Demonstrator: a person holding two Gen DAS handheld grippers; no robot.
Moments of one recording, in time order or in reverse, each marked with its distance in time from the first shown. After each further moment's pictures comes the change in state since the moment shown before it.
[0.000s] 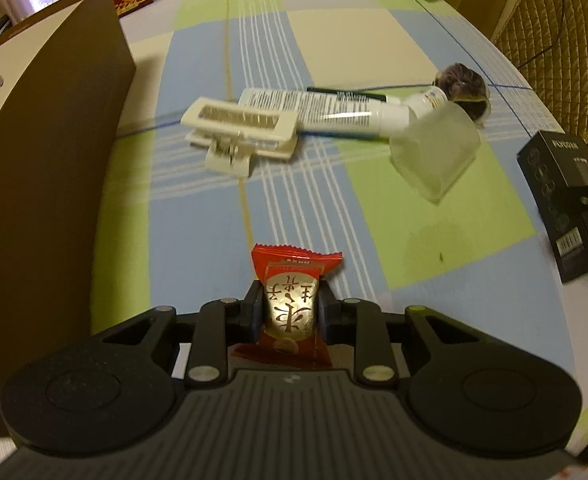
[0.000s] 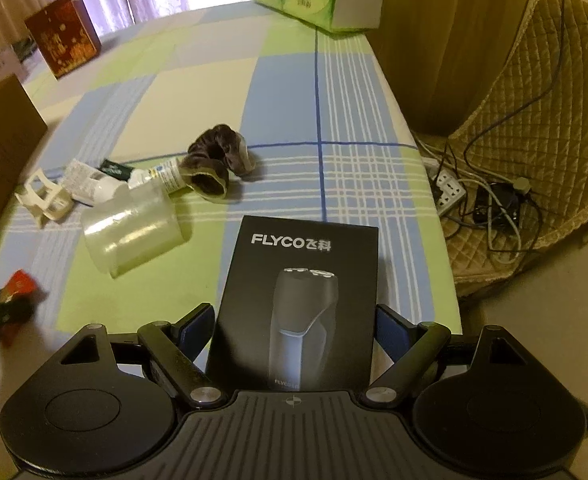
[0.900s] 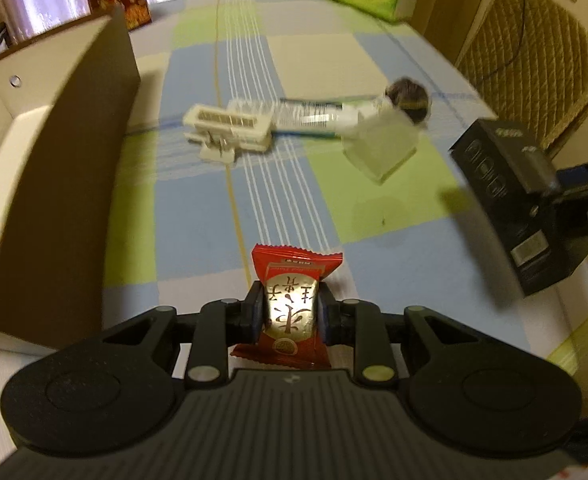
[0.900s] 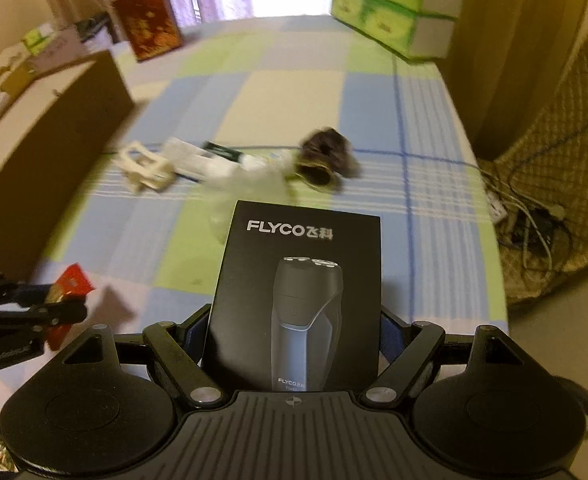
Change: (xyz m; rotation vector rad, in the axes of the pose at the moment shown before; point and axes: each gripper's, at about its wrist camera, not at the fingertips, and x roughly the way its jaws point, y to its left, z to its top) left arm -0.066 -0.002 -0.036 -0.001 -0.085 -0.073; right arm -0.059 0.063 -0.024 -0.116 -0.048 0.146
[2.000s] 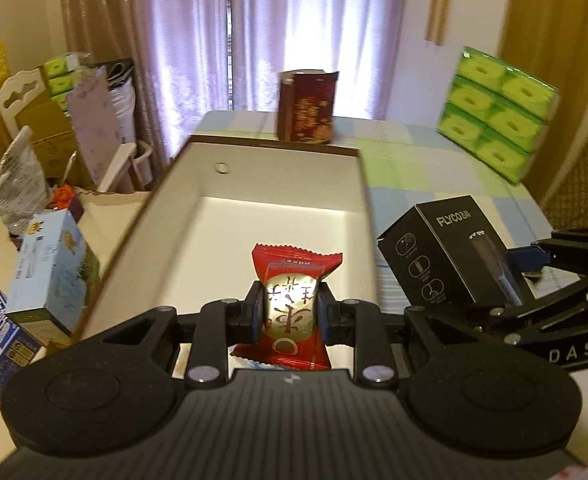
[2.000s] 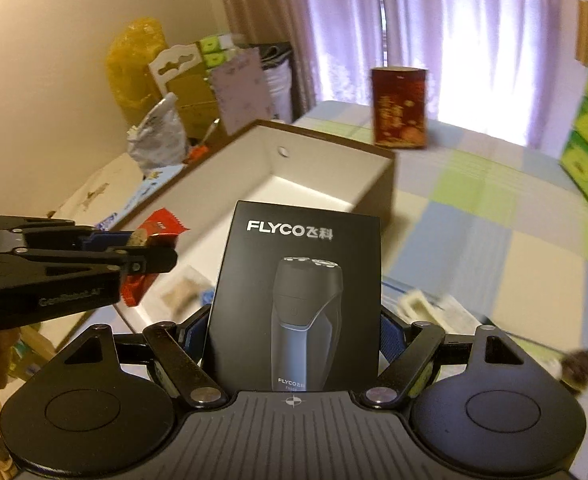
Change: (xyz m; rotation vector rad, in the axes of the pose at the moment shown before) left arm -0.120 0.183 0.029 -0.204 -0.275 0.202; right arm 0.015 0.236 0.097 -0.309 -0.149 0.334
